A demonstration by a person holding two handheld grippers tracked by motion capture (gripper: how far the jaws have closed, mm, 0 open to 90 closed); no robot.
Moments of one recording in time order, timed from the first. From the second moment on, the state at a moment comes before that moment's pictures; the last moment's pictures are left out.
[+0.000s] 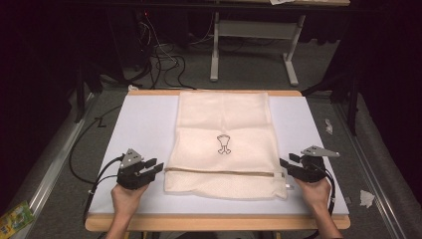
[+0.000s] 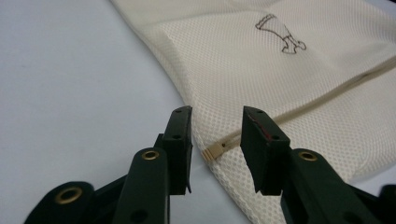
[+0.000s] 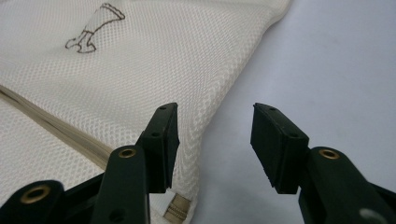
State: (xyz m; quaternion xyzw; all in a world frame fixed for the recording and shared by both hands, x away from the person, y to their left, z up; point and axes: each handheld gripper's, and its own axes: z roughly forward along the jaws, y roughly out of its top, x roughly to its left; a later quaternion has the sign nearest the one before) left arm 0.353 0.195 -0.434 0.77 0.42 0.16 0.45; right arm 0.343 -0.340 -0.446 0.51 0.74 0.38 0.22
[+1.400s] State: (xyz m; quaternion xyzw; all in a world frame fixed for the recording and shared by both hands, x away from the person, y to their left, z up) left arm 0.365 0.241 -0.435 0.70 0.48 0.23 0.47; right arm 0.329 -0.412 -0.440 0.58 0.66 0.42 0.25
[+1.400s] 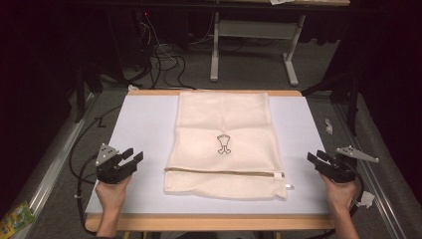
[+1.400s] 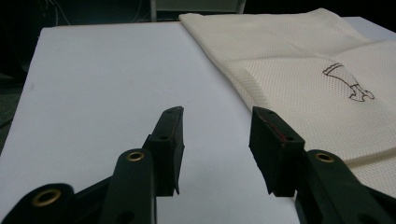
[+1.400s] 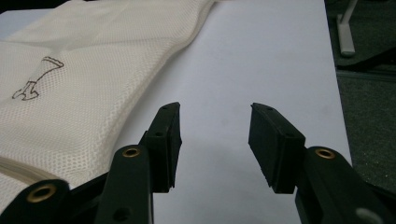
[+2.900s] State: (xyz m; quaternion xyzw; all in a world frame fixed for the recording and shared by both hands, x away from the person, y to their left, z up) left arm 0.403 0.231 -0.469 0.71 0.51 0.24 0.41; right arm 0.351 -0.413 -0.461 0.61 0.65 0.35 0.28
